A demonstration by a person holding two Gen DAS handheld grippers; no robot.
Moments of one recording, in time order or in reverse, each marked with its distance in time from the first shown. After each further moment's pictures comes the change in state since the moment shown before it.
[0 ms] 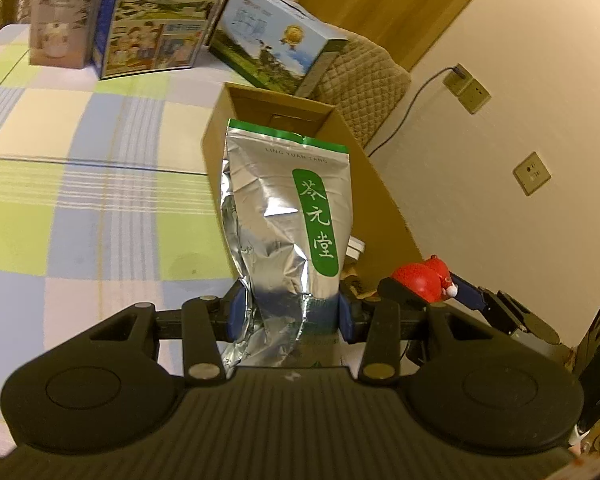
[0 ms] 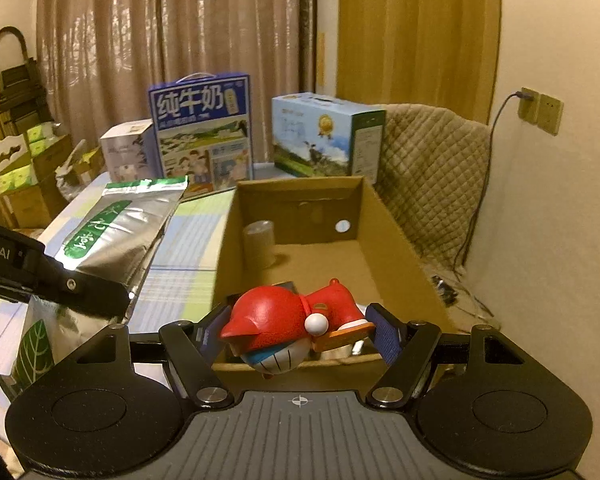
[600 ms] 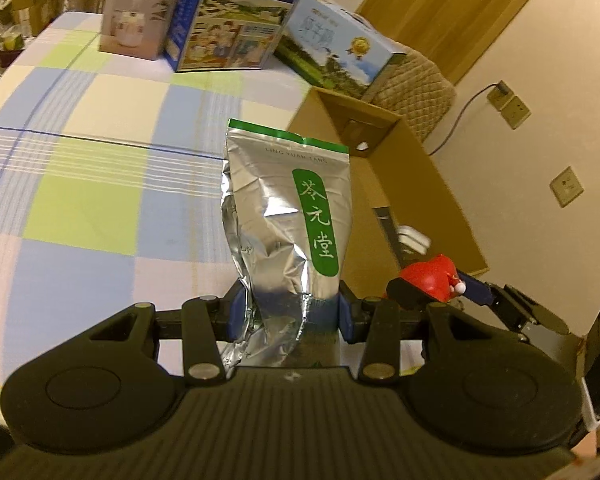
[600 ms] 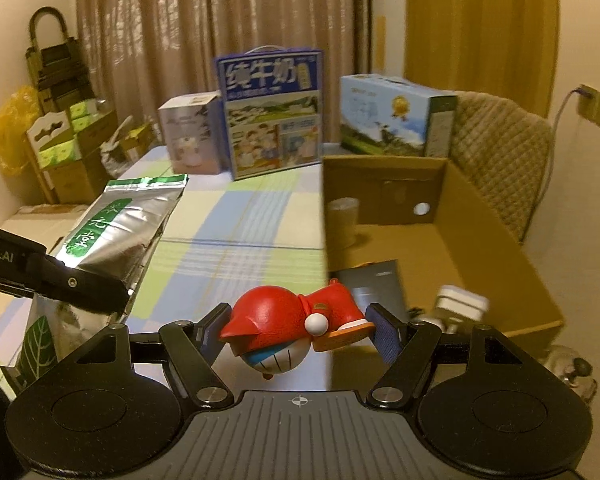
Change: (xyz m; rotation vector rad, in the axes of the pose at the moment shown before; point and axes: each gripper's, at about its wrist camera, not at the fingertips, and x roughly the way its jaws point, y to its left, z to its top) left arm -0.038 0.078 -0.020 -0.058 -0.023 0.084; right arm 0.023 0.070 -0.018 -0.038 0.050 0.110
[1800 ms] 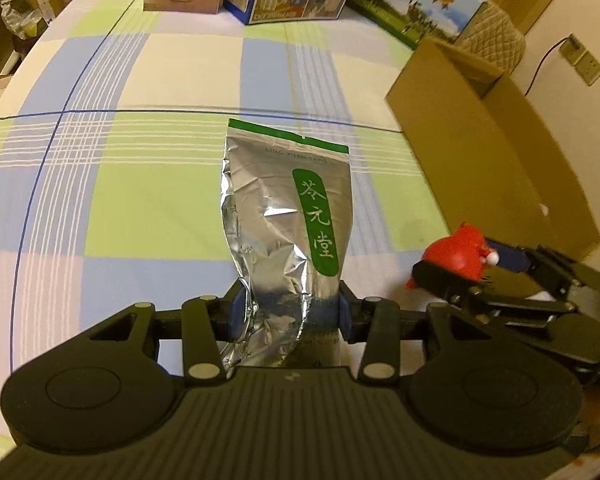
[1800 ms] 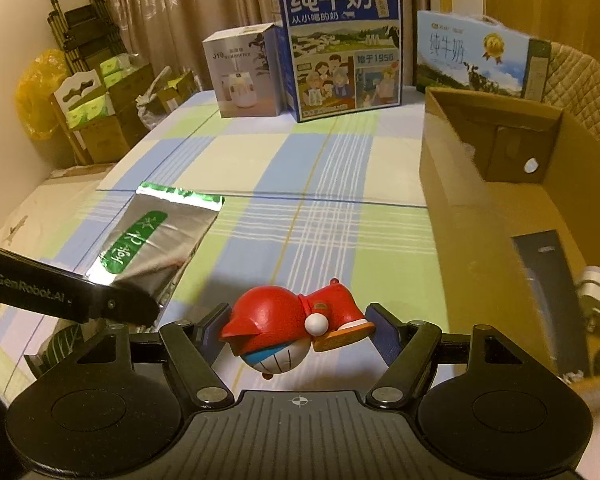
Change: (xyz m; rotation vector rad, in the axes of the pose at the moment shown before) left arm 0.060 0.102 0.024 0.061 0.136 0.167; right arm 0.112 0.070 -0.008 -0.025 0.145 0.146
